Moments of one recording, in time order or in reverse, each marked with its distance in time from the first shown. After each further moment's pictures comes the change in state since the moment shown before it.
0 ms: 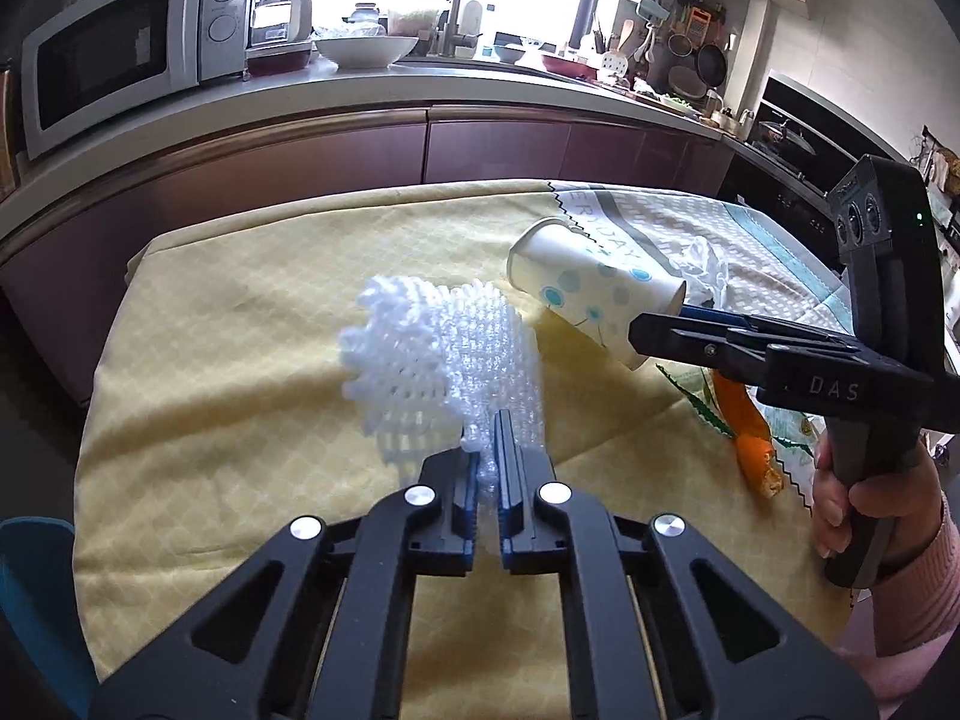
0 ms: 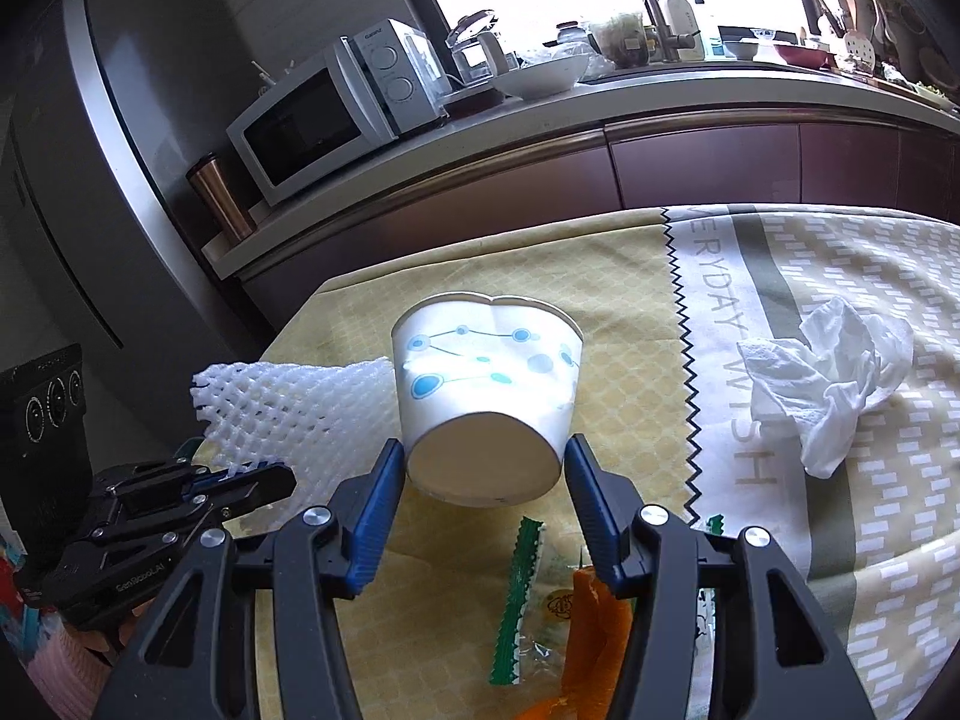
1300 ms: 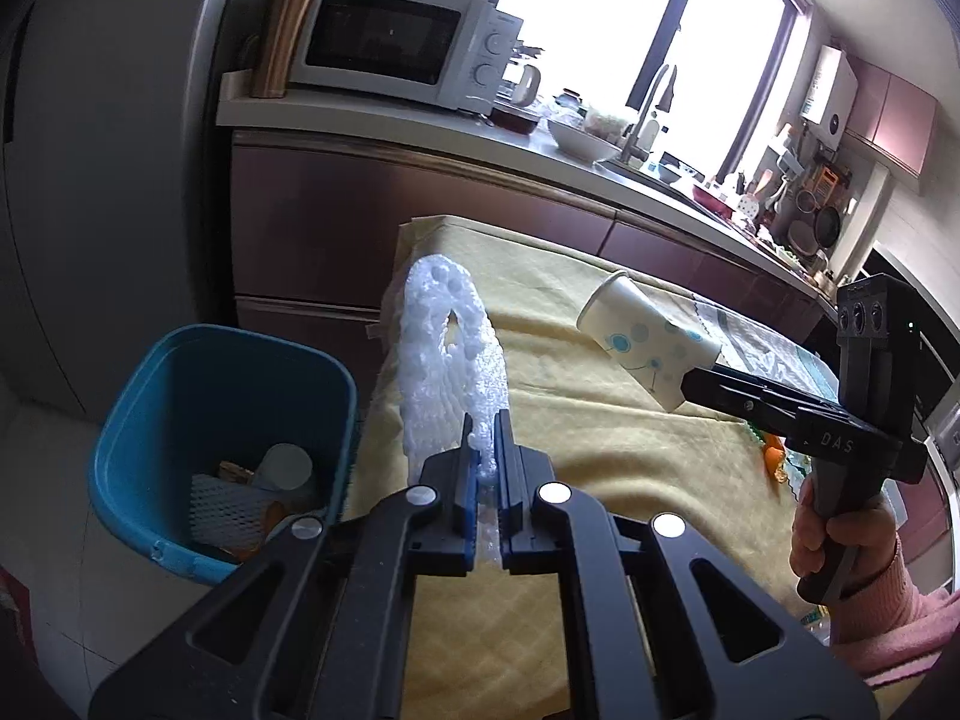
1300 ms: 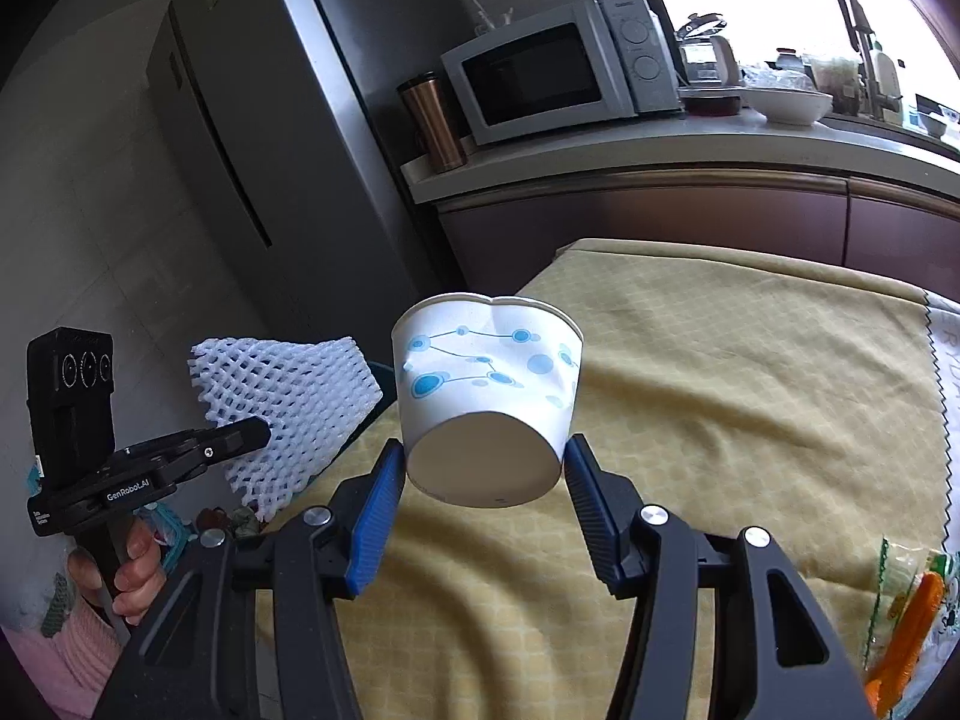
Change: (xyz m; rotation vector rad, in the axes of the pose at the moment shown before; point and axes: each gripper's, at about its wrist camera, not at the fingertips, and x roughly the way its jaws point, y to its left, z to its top) left arm -0.188 0.110 -0.114 -0.377 -0.203 0.201; right arm 0.009 0.152 -0.020 -0.292 0.071 0.311
